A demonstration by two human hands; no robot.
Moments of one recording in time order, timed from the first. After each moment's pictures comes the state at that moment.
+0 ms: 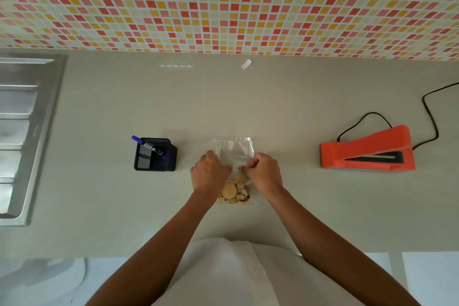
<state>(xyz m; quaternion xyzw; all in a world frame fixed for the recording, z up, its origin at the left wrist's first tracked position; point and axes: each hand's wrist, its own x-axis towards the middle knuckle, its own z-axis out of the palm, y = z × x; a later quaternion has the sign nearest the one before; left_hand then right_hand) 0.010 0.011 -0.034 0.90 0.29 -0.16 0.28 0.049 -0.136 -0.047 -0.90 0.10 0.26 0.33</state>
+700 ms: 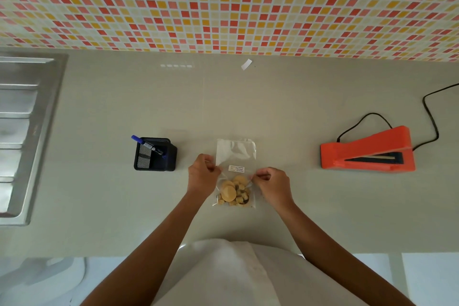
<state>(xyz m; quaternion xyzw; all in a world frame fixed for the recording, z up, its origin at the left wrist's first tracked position) -0.001 0.031 -0.042 0.79 0.36 -0.14 0.48 0.023 -0.167 -0.049 -0.86 0.15 0.26 0.42</state>
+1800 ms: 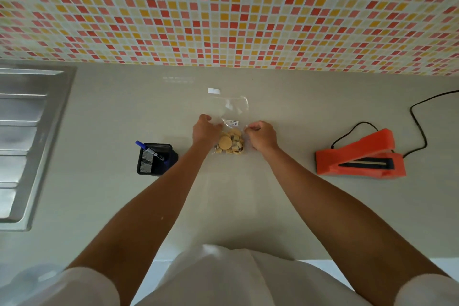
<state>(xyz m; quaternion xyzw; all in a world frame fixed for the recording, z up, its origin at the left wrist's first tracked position) 0.120 0.053 -0.028 0.79 0.37 -0.11 0.48 0.153 -0.110 -0.044 -0.85 0.16 0.21 0.46</state>
